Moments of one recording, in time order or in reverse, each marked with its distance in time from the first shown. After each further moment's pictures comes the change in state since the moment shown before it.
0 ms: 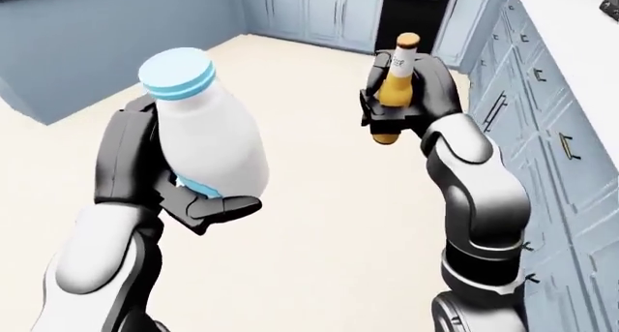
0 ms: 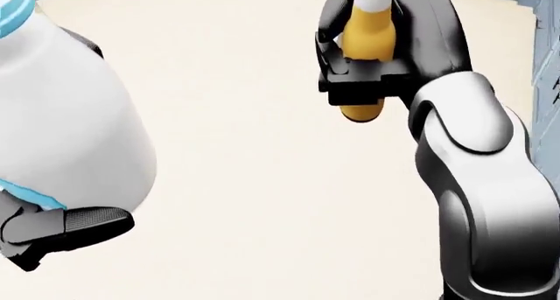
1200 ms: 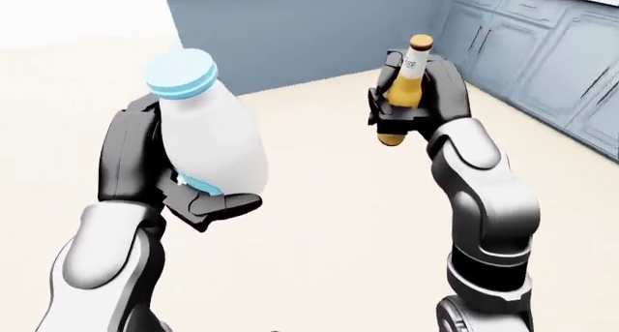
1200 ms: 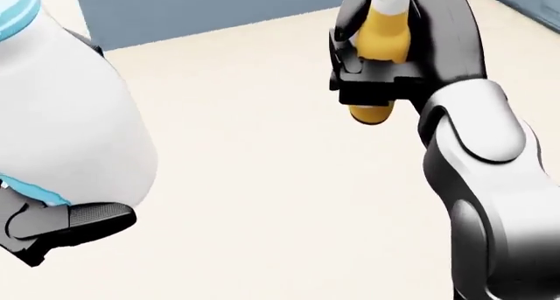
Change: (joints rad) left arm 0.007 -0.007 -0.017 0.022 0.035 -0.027 -0.001; right arm 0.032 -0.020 -0.015 -0.031 0.076 -0.014 -0.080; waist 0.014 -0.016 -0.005
